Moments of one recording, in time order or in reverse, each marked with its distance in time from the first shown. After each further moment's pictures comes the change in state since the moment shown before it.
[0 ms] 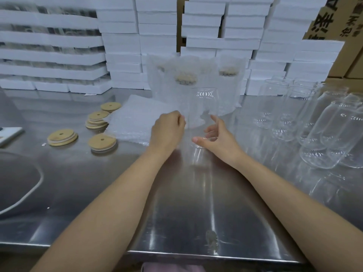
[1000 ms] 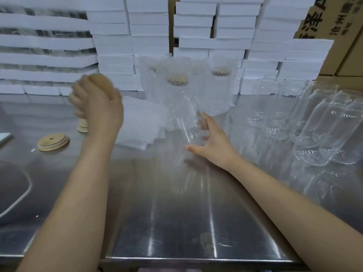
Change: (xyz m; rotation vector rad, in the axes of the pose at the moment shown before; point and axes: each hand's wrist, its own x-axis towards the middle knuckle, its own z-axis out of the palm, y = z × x) left_hand 0.023 -0.035 -0.096 0.048 0.488 -0.226; right_hand -0.004 0.001 -0.001 -0.118 -0.006 -0.180
